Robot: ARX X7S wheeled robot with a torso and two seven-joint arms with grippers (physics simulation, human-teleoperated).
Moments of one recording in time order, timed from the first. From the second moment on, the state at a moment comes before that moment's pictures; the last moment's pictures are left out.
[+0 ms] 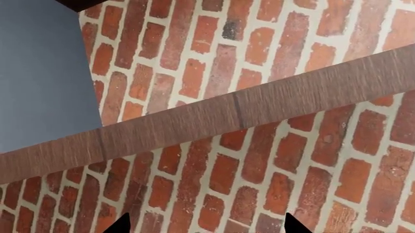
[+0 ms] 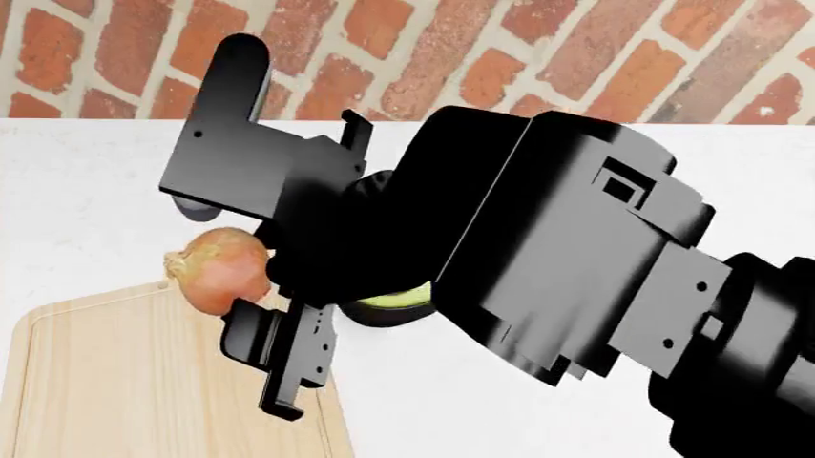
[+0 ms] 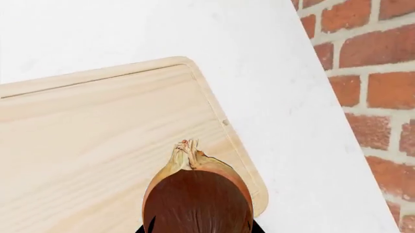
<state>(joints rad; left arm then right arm) -1.80 -1.07 0.32 0.36 -1.68 -1.31 -0.84 1.65 0.39 -1.27 0.04 0.87 0.90 -0.52</state>
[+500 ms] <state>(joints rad) -1.77 -1.12 0.30 0.37 -1.70 -1.29 -0.84 1.49 0.17 -1.23 0.11 0.80 0.76 -0.29</state>
